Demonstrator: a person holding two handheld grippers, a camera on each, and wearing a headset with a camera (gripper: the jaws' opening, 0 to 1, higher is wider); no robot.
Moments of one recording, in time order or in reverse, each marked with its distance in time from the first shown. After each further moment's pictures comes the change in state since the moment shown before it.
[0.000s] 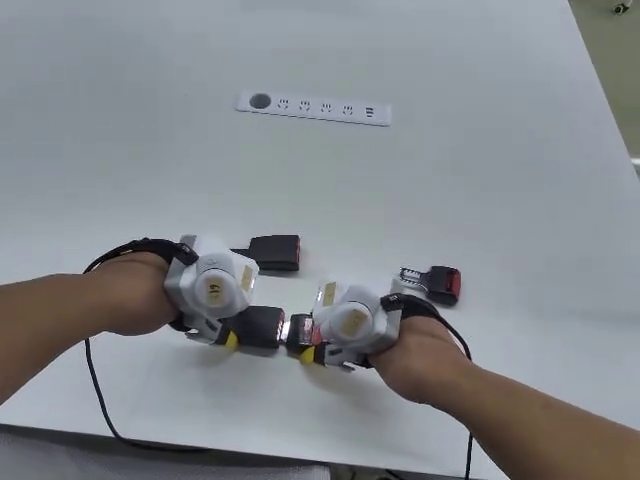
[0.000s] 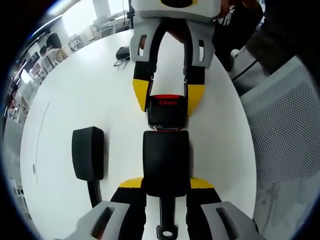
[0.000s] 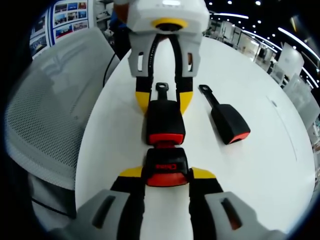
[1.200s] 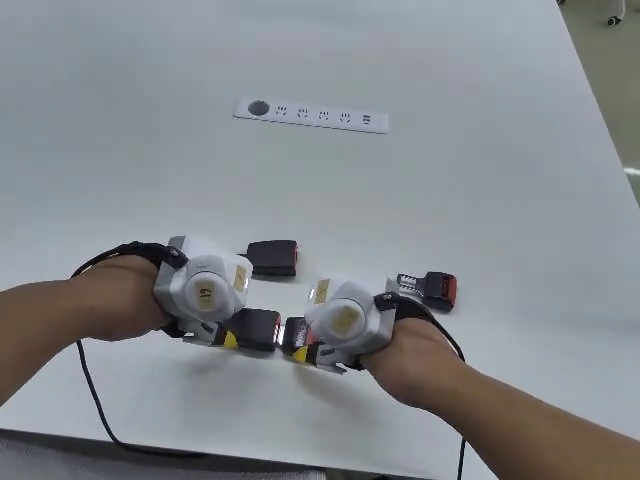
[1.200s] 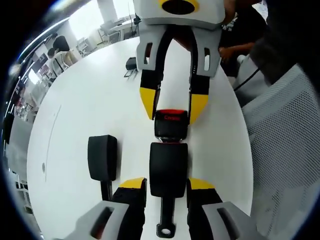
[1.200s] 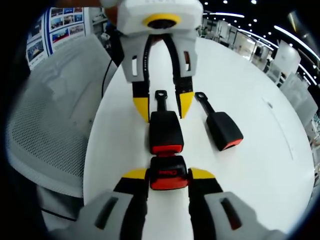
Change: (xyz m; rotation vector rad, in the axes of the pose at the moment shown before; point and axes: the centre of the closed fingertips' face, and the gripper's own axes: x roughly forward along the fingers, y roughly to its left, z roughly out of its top) left arm -0.027 0.006 0.018 -0.031 -0.054 0.080; right arm -0.021 -0.001 0.019 0.038 -0.028 -0.023
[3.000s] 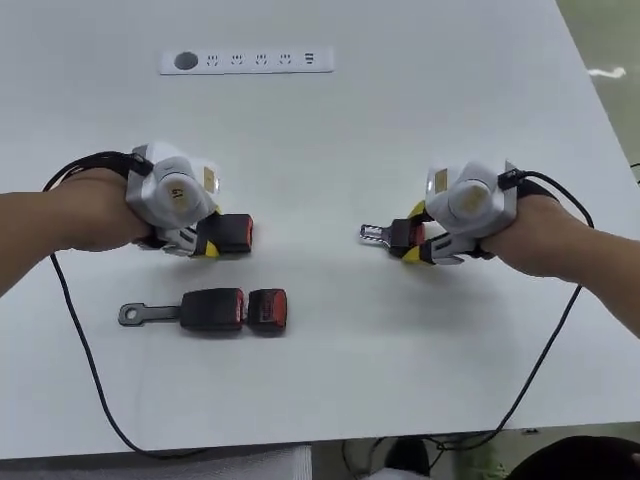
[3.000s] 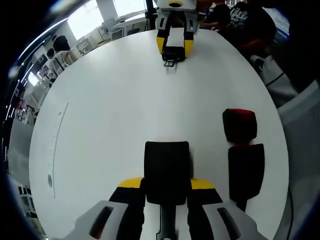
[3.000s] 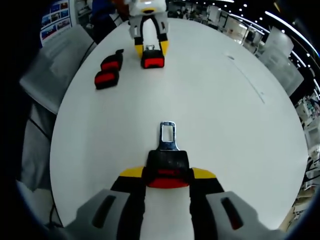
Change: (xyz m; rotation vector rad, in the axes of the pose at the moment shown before) left arm 0.032 0.098 0.009 0.032 0.034 0.013; right arm -0.089 -0.113 -0.156 0.045 0.165 -0.063
